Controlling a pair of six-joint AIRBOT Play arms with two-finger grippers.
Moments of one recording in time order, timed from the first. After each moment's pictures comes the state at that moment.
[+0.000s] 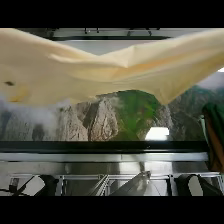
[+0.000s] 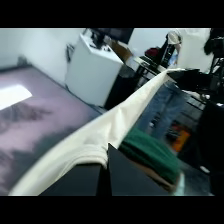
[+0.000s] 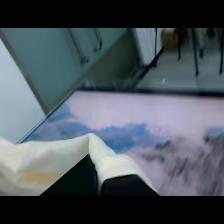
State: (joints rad) left arm 0.80 -1.06 1.64 -0.24 -1.83 -0.94; right arm -0.62 -0.67 1.34 -0.21 1.33 0.99
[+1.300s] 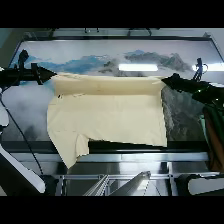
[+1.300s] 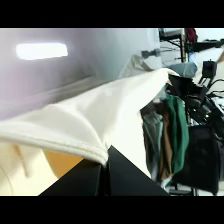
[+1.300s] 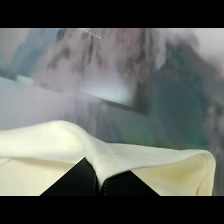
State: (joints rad) left arm 0.40 -2.22 2.04 0.33 -1.60 -1.09; right arm -0.25 -1.67 1.11 -0.10 0.85 0.62
